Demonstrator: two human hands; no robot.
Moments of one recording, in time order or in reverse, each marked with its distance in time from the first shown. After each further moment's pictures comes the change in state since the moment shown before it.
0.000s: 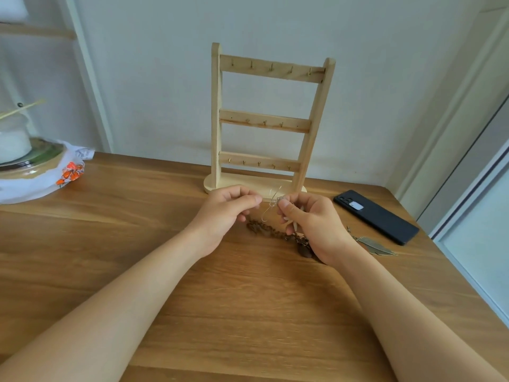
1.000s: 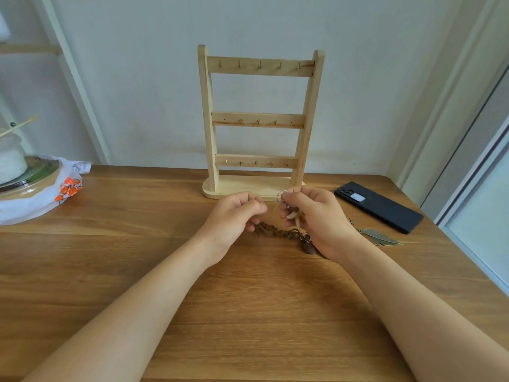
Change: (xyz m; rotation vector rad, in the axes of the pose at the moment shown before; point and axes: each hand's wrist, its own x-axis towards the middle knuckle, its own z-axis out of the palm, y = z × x) left_hand -0.007 0.006 0.011 0.071 -0.066 -0.045; right_hand -0.001 -0.009 0.005 0.146 0.081 0.086
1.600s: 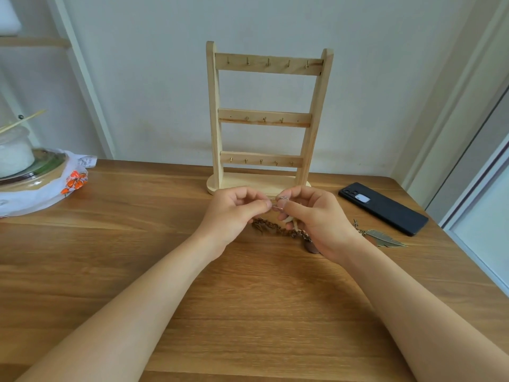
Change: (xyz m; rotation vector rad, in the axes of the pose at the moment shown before) left_hand -0.001 0.001 -0.004 0.100 0.137 0.075; right_hand -0.003 0.002 0.002 -0.016 -0.097 -0.067
